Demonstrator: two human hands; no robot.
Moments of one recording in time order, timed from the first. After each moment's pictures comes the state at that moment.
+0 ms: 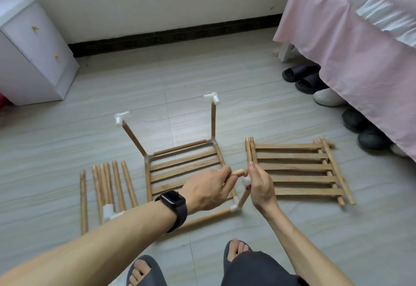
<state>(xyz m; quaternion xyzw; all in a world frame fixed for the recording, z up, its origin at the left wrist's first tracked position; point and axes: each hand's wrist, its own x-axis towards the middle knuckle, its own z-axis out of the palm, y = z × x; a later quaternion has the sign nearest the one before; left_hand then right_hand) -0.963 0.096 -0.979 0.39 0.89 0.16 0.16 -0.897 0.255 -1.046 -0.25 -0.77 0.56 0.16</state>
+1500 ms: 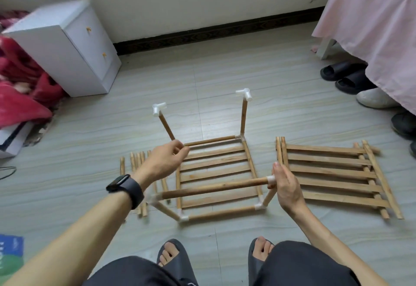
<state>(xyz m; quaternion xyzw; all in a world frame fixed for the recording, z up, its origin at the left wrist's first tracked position) -1.028 -0.054 -0.944 0.13 0.94 0.27 0.19 -0.894 0.244 -1.041 -0.20 -0.77 0.60 0.10</state>
